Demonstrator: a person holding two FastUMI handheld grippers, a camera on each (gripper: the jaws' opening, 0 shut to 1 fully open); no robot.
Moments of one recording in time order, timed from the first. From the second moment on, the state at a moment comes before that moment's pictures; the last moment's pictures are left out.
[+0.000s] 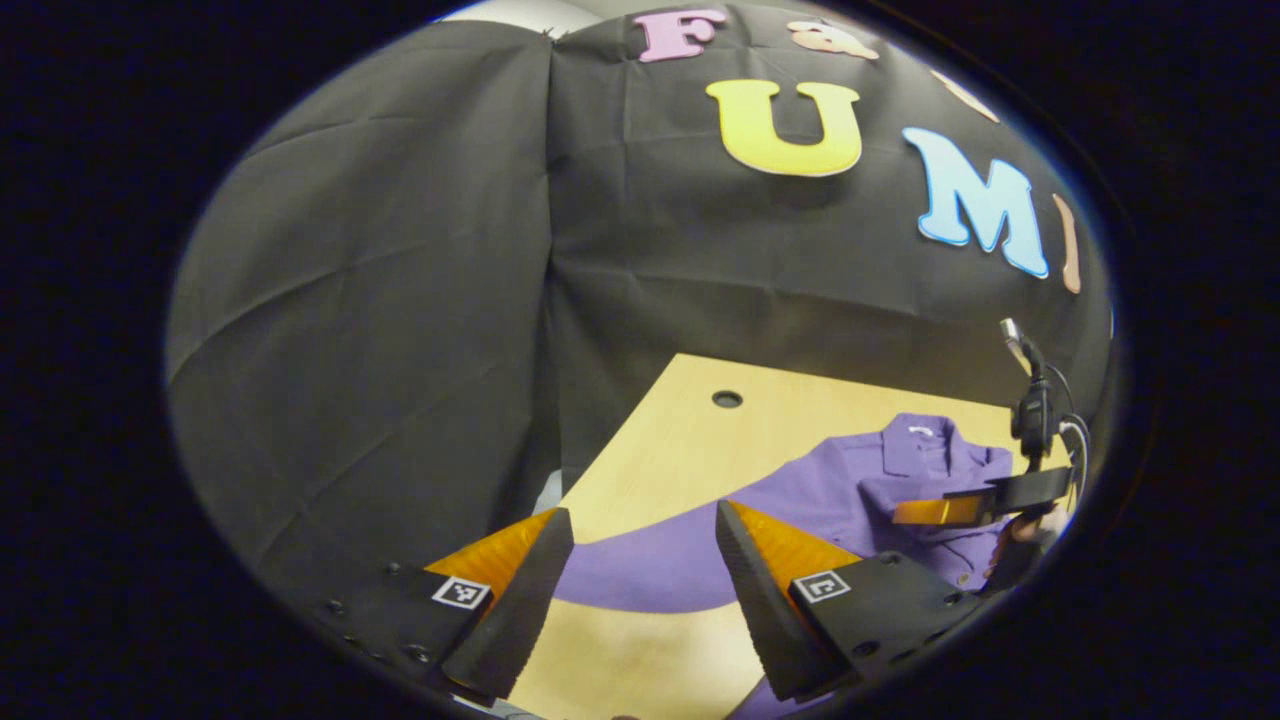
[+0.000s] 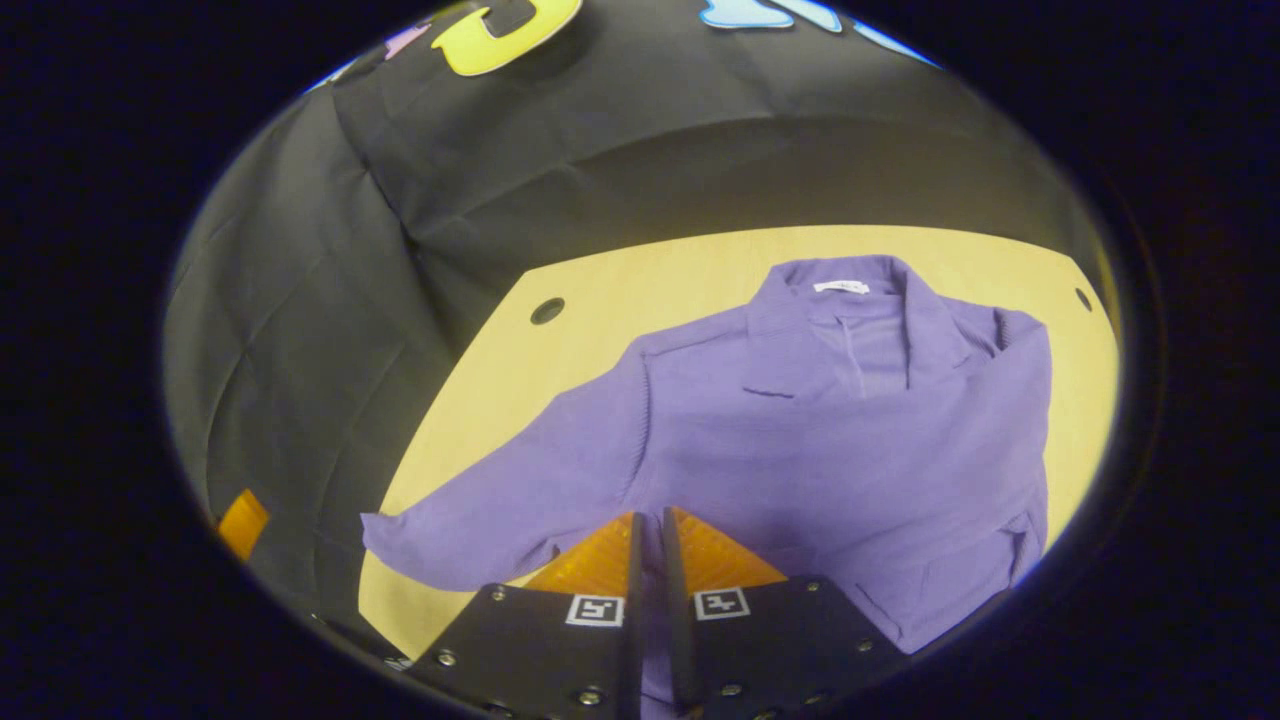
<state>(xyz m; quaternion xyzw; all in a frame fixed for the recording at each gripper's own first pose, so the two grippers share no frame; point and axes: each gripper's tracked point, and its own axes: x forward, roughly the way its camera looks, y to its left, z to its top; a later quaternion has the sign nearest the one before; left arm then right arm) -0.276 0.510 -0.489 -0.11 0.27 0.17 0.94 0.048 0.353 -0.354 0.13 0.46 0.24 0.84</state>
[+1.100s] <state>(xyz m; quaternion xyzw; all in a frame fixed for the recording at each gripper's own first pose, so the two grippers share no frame) -0.281 0.536 -0.671 -0.13 0.41 0.18 0.88 0.035 0.317 -0.322 0.10 0.44 0.24 0.86</state>
